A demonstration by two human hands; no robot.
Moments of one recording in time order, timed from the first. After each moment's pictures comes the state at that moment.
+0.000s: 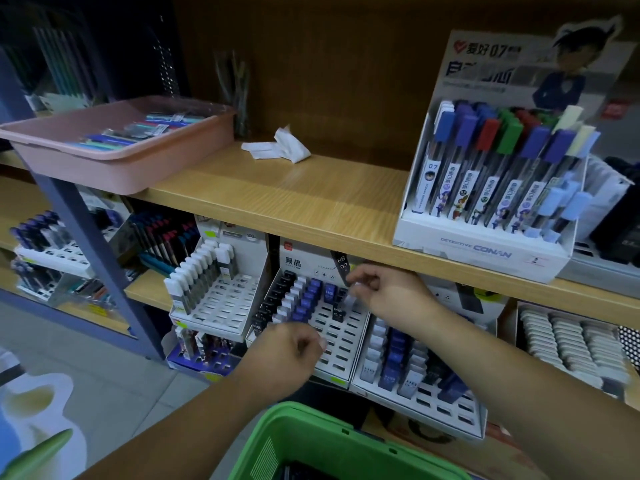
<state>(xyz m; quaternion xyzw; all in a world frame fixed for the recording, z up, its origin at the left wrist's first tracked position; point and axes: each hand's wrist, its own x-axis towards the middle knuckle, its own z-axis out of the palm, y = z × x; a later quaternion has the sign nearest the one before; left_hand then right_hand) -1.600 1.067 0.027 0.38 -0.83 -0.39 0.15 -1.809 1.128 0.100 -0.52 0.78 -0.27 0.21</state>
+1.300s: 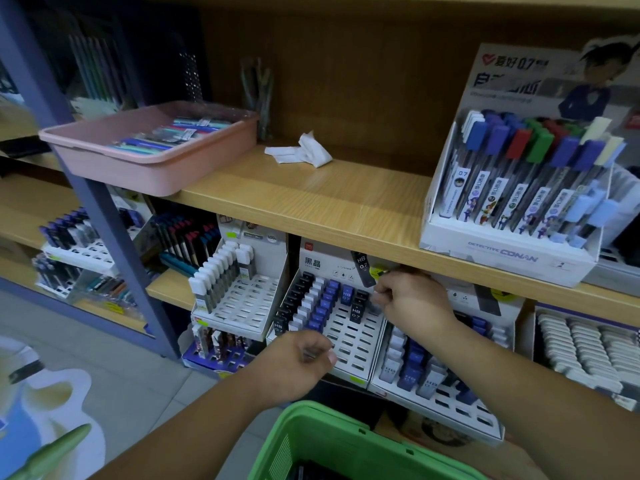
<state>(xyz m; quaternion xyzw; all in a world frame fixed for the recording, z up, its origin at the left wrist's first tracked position) -1.578 1.060 0.018 0.37 -0.78 -0.50 0.08 -1.808 1.125 0.082 -0.55 0.83 -0.12 0.01</state>
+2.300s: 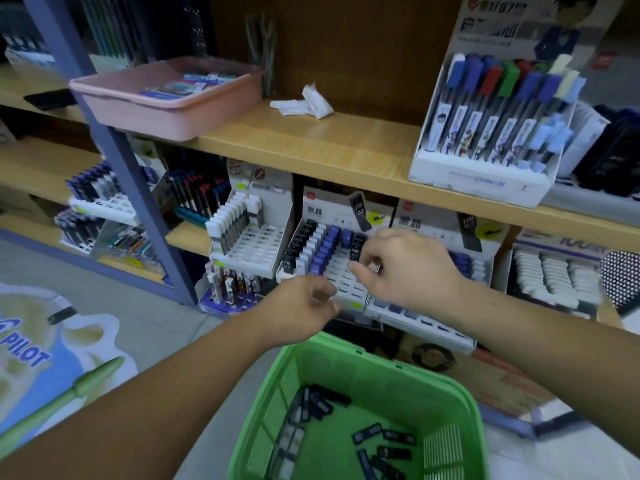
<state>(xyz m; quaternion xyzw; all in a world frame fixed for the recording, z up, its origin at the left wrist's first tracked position) -1.560 1.101 0.064 0.36 -0.83 -0.43 0.06 -1.746 1.193 0.128 -0.67 0.73 -0.08 -0.07</state>
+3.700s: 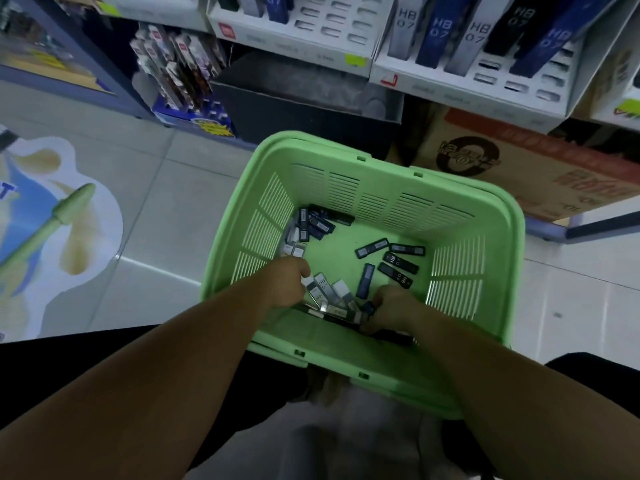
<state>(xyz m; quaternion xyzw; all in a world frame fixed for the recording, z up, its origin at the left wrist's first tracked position) -1.505 1.216 -0.219 0.41 -0.78 -0.38 -0.28 -1.695 1.372 -0.257 -0.32 0.77 0.10 0.54</state>
